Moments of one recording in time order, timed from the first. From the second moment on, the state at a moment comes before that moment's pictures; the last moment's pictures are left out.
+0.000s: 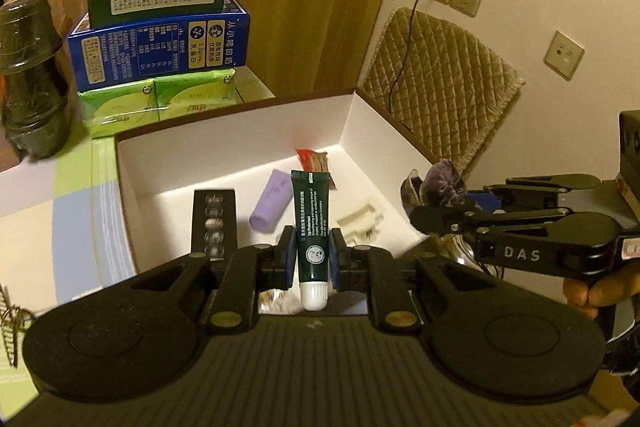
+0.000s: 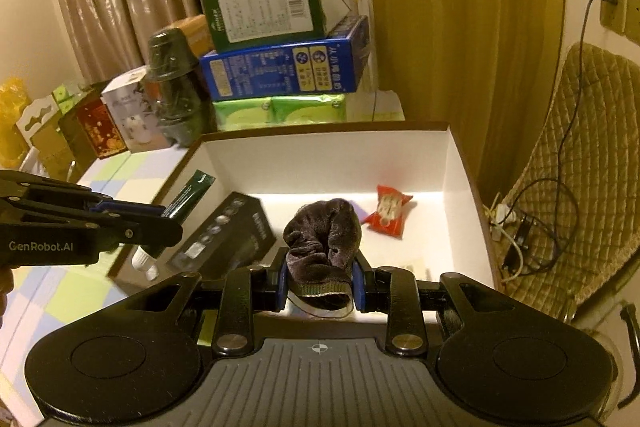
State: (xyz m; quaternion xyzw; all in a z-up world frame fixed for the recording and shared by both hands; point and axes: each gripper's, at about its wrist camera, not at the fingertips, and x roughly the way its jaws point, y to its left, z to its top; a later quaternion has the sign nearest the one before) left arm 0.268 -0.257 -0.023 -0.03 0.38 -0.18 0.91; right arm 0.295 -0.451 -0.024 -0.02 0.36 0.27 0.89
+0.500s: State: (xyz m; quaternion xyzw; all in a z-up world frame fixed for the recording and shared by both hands) left arm 0.353 -0.270 -0.058 -0.02 0.42 -0.12 0.90; right arm 0.387 -0.431 -0.055 -0.06 0.39 0.28 0.87
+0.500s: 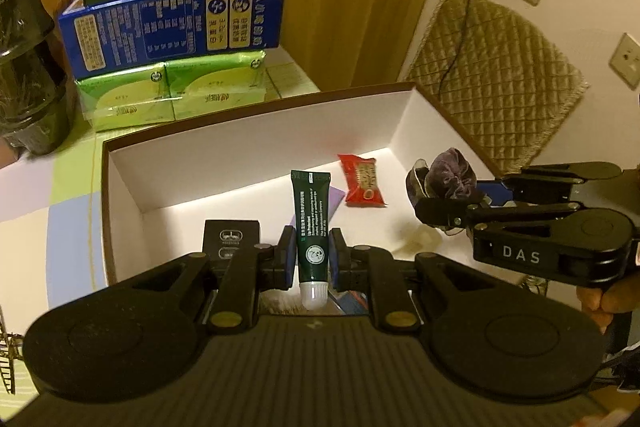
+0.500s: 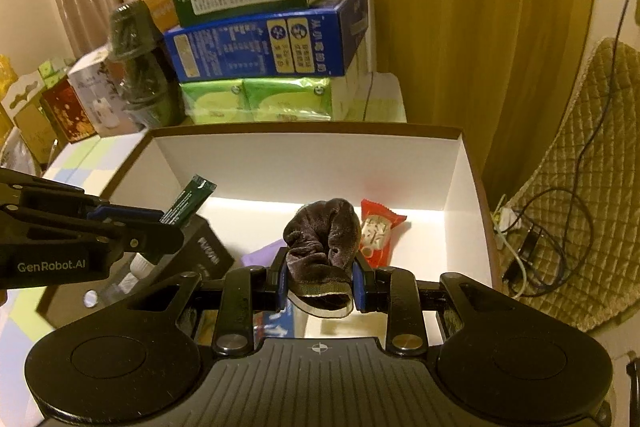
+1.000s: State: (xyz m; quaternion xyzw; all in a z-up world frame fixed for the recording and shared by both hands) left arm 0.413 -0.275 -0.091 -0.02 0.45 -0.09 0.89; right arm 0.432 -0.424 -0.082 -0.06 0.43 0.27 0.86
